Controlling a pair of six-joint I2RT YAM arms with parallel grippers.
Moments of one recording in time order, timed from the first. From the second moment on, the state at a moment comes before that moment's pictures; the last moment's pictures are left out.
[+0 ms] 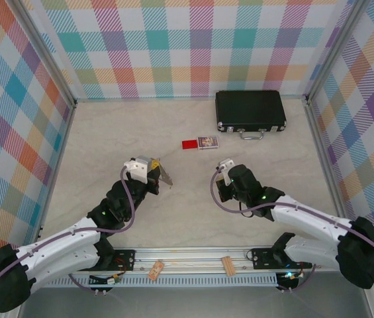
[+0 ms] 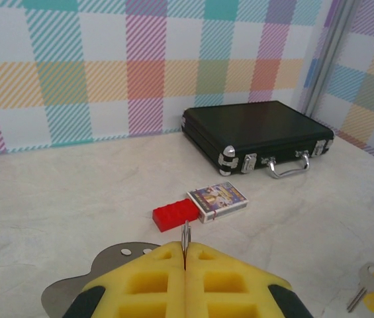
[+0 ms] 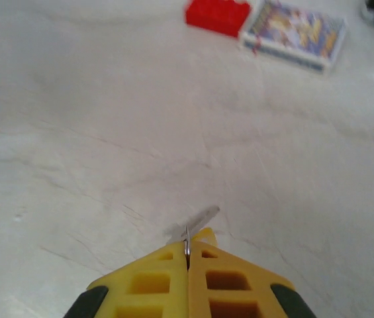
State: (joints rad) left arm -0.82 0.80 0.38 0.34 -0.39 -0.14; right arm 0.78 1.06 0.55 -0.15 0.11 0.15
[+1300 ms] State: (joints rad) left arm -0.82 1.12 0.43 0.54 0.10 0.02; right arm 0.78 1.01 0.54 0.09 -0.21 -0.12
